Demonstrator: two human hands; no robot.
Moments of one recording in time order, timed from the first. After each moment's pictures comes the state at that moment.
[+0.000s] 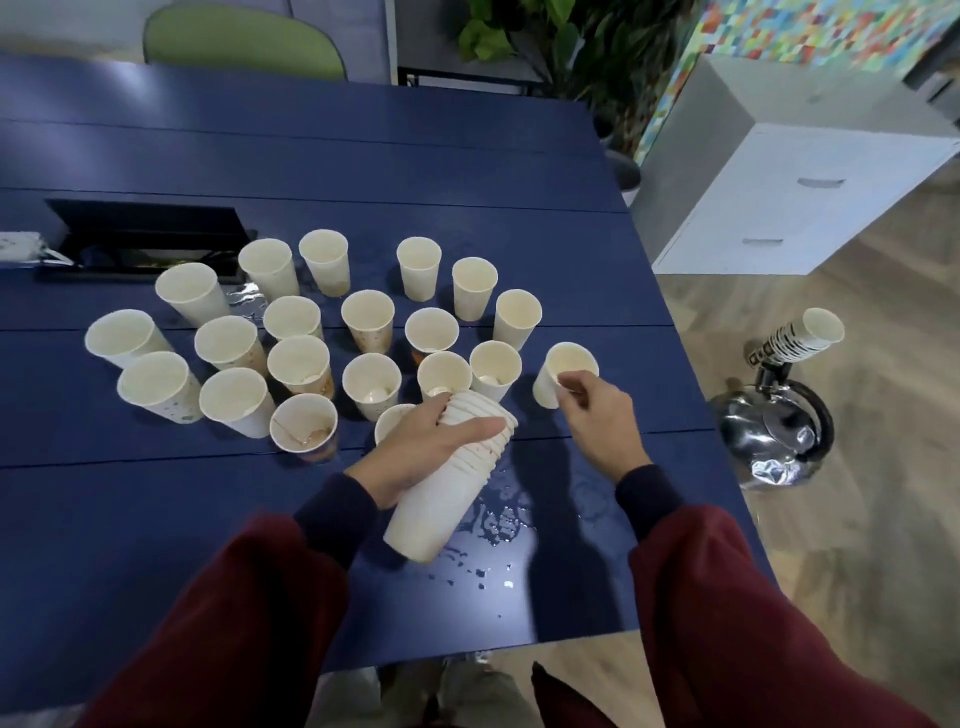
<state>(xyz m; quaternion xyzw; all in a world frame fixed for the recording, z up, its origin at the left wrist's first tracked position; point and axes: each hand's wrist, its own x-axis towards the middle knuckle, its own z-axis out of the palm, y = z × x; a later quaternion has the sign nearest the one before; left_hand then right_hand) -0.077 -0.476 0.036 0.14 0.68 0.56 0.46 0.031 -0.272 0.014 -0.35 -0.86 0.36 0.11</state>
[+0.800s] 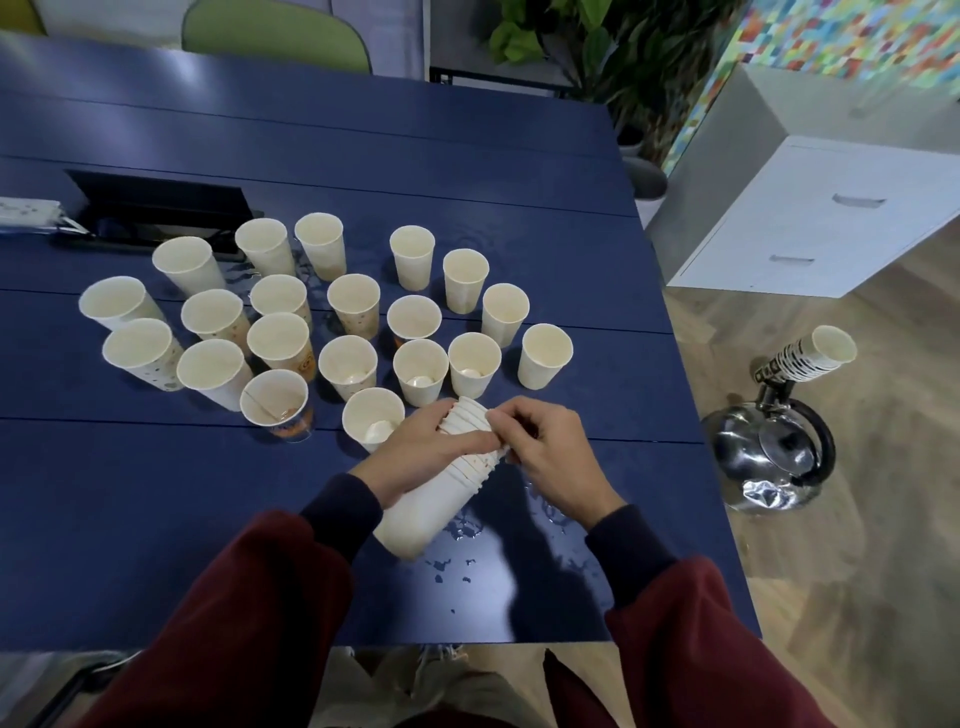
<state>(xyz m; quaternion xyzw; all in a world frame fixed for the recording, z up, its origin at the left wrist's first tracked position) -0.038 -0.443 0.016 0.13 0.71 0.55 0.42 0.059 -0.297 0.034 -0.18 -0.82 0.53 0.06</state>
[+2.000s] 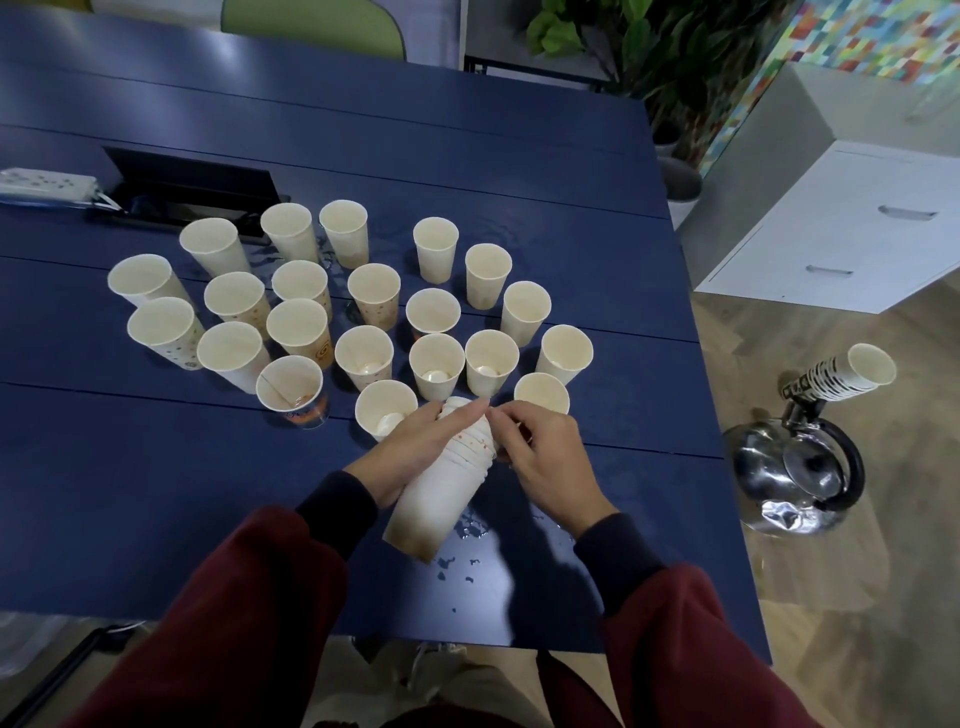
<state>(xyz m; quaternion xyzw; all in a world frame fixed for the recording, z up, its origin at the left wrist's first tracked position) -0.040 -0.453 0.021 0.05 0.64 0.61 0.47 0.049 -0.305 0.018 -0.15 -0.86 0.48 0.08</state>
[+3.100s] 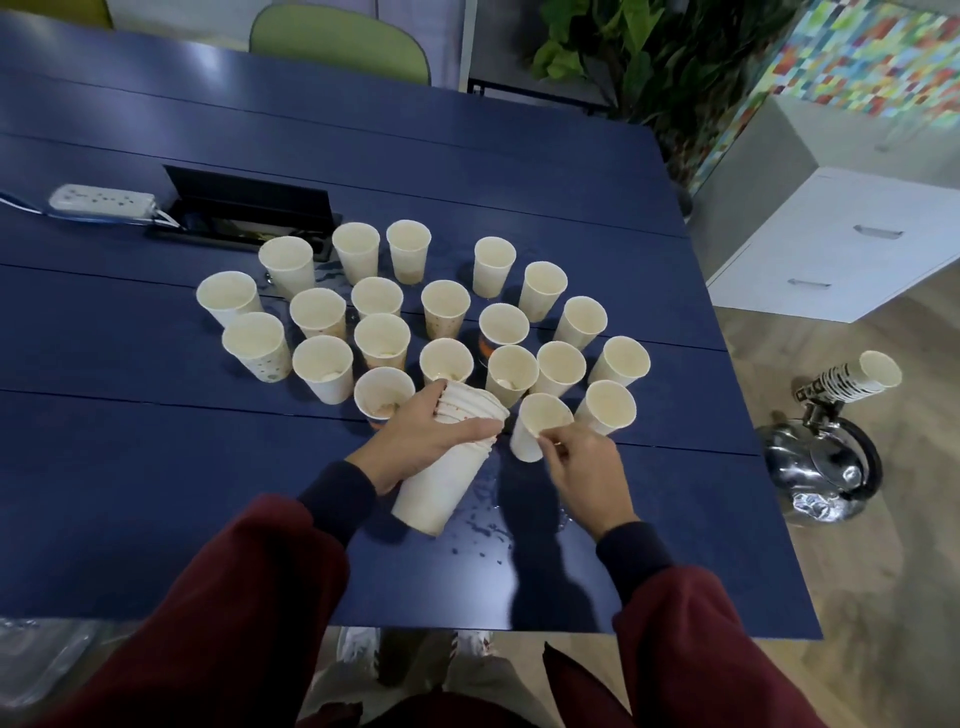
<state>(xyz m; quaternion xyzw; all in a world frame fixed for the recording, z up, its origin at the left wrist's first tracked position) -0.094 -0.556 0.030 0.14 0.71 0.57 0.38 0.036 -0.362 -0.014 -0.23 -0.93 0.26 0.10</state>
